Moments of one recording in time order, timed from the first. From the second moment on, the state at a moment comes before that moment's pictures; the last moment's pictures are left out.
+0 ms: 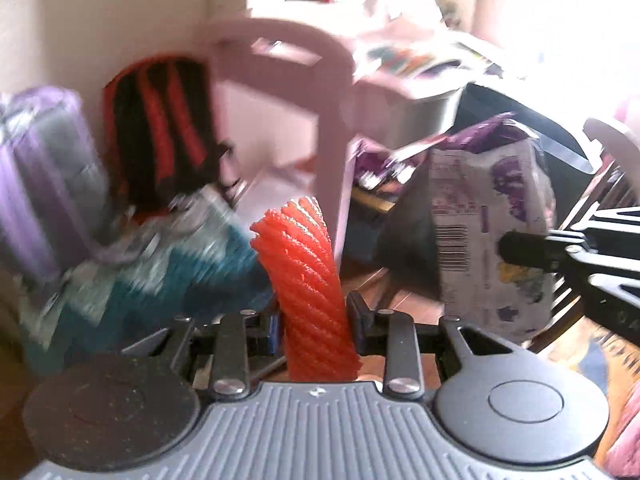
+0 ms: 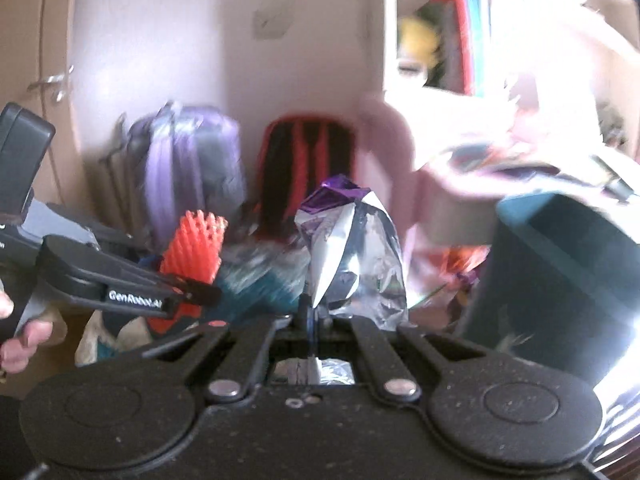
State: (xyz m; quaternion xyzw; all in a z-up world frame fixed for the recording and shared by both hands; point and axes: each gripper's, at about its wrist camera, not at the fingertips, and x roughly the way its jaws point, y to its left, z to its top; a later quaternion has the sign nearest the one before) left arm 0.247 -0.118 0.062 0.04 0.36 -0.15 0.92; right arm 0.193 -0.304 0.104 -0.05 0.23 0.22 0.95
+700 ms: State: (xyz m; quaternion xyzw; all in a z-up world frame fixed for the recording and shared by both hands) left arm 0.339 -0.346 0.158 0.12 0.29 -0.25 0.91; right arm 0.287 -0.473 0.180 0.03 0.21 0.06 0.98
